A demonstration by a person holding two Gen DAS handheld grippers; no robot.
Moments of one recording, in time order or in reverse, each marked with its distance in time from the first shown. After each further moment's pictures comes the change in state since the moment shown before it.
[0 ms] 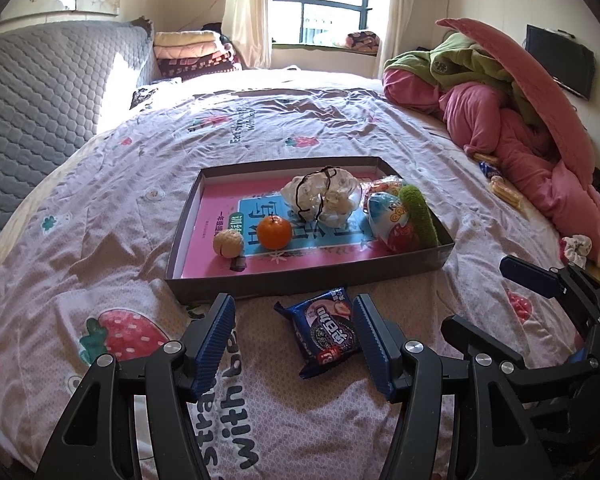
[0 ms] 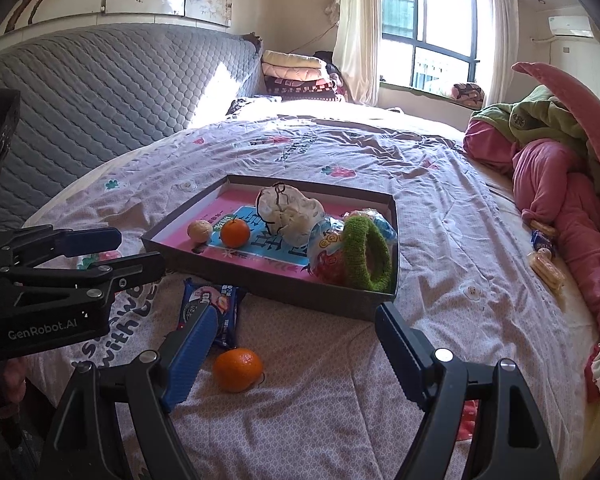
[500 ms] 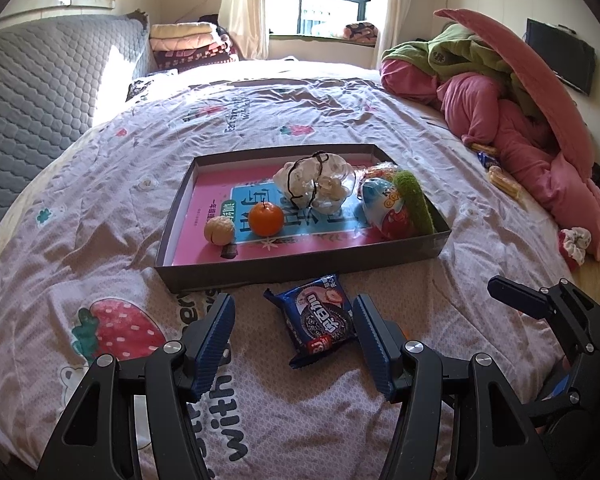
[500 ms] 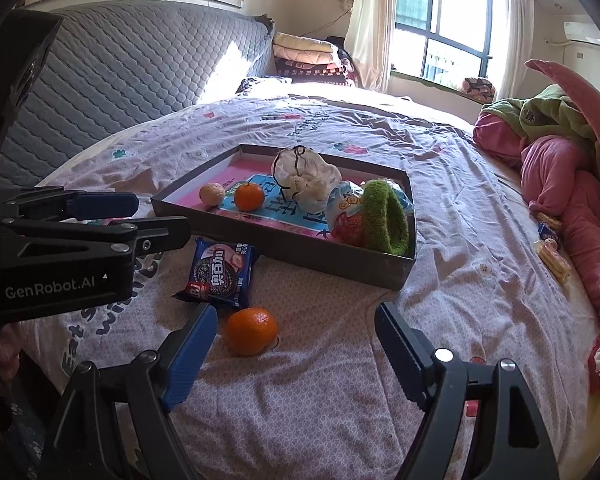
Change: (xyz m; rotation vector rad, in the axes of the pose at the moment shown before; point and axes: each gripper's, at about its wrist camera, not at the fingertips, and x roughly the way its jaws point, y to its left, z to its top) left arm 0.005 -0.006 -0.005 0.003 0.033 -0.008; right arm 0.006 0.014 -0.020 -0.037 0.055 0.004
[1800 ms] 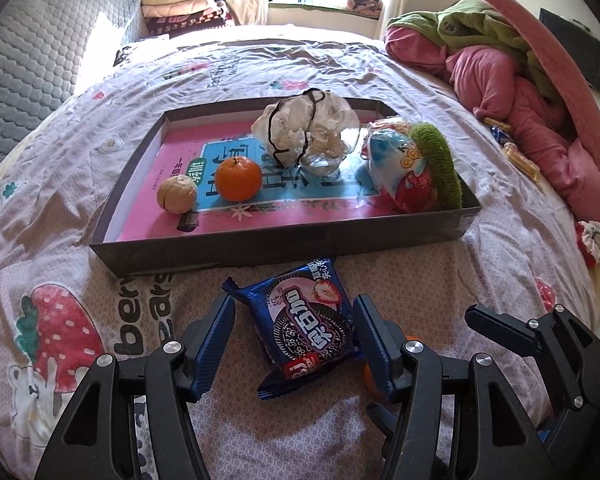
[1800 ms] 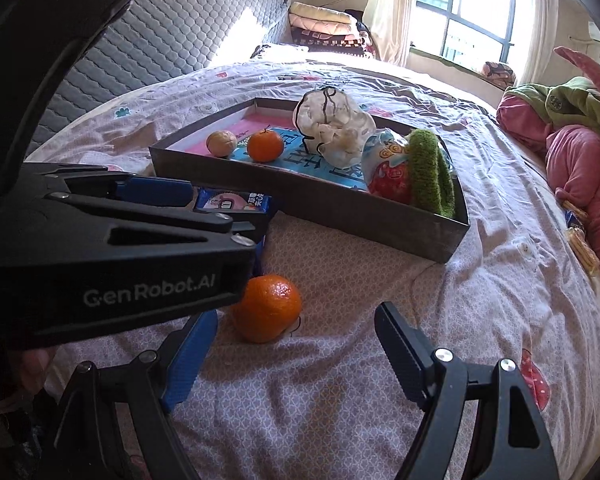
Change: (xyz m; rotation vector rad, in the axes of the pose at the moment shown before) left arm 0.077 -0.011 -0.004 -0.030 0.122 -0.019; right arm 0.049 0.016 -0.015 -0.050 0.111 0.032
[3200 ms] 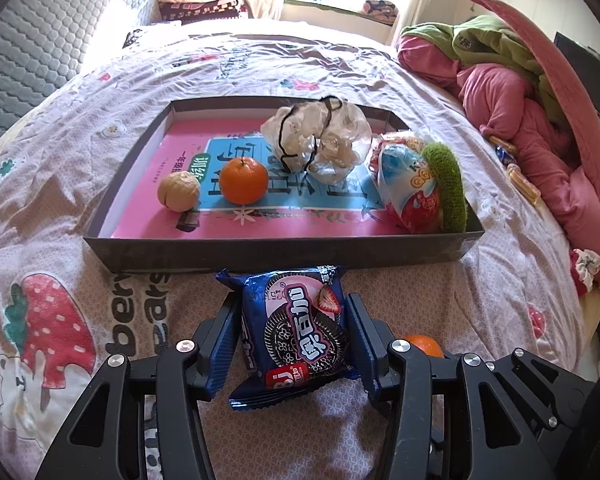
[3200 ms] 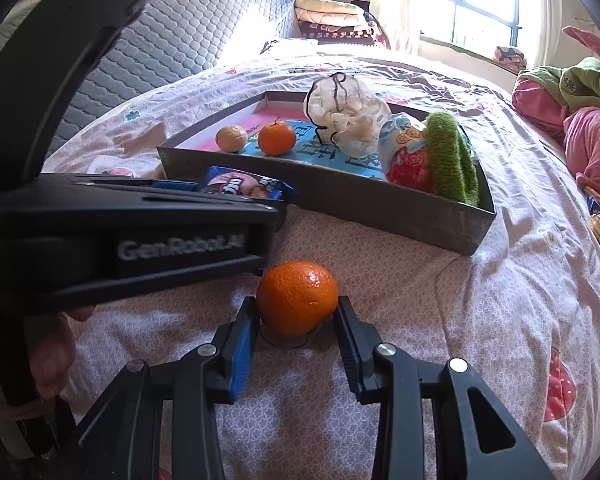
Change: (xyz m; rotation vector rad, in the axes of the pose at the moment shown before) left arm -0.001 0.008 0.009 -0.084 -0.002 -0.036; right arm 0.006 -0.006 -0.001 0.049 0.013 0.089
